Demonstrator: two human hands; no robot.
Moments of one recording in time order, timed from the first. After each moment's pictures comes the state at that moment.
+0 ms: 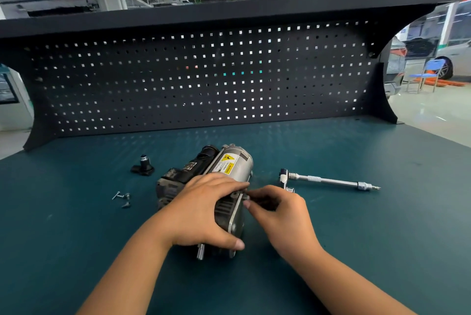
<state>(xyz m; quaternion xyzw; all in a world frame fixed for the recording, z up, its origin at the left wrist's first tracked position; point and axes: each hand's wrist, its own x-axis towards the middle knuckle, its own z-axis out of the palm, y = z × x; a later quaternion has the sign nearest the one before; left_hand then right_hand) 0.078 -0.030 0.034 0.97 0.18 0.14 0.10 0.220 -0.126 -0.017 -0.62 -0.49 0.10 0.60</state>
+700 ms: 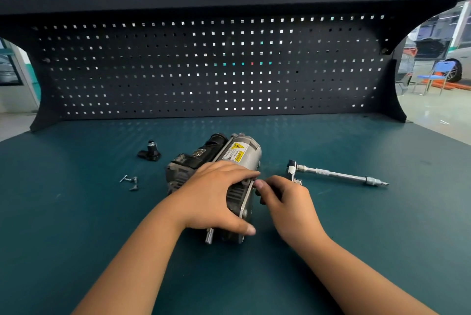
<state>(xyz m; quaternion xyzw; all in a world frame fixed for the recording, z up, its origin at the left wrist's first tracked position) 0.078 -0.033 0.035 0.97 0.19 0.13 0.10 0.218 -0.123 -0.017 -0.68 -0.51 0.05 0.53</state>
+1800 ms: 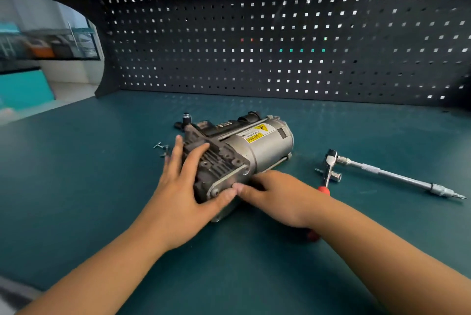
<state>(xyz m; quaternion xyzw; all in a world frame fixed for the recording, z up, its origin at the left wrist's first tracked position) 0.026 -0.056 -0.022 0.81 0.46 0.33 0.15 0.212 -0.096 0.001 -0.64 -0.72 0.19 0.17</state>
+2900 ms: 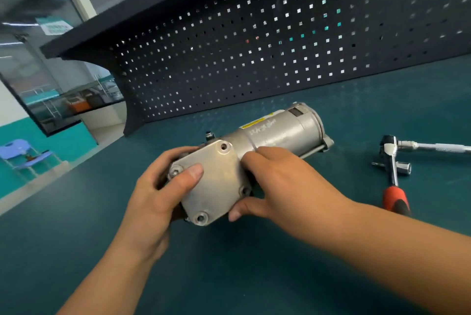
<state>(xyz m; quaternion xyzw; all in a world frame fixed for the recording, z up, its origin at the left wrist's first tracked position) -0.011 -0.017 0.025 0.68 0.34 0.49 0.42 0.168 -0.070 0.020 -0.51 -0.79 -0.02 0.33</state>
